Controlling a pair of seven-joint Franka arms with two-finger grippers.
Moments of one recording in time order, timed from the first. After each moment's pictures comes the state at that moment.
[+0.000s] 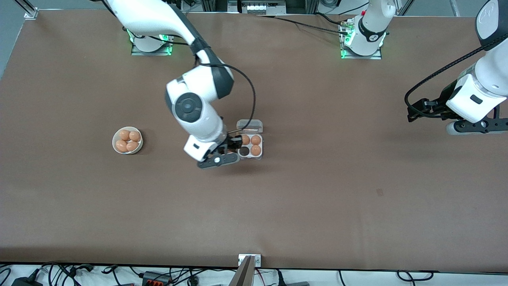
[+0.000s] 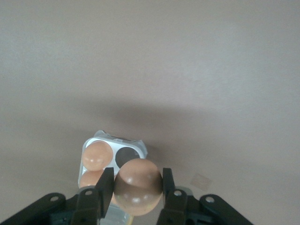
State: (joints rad) left arm -0.01 0.10 -0.06 -1.59 0.00 1.65 -0.15; right arm 0.65 0.70 -0.06 -1.36 0.17 2.15 0.34
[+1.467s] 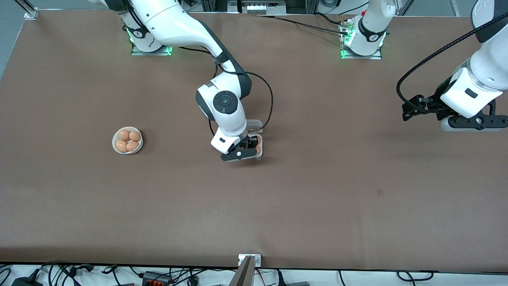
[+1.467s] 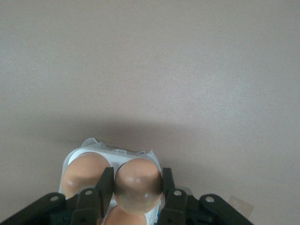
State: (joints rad) left arm -0.02 0.10 -0.10 -1.56 0.00 1.65 -0.15; right arm 0.76 0.78 -0.08 -1.45 0.04 2.38 0.50
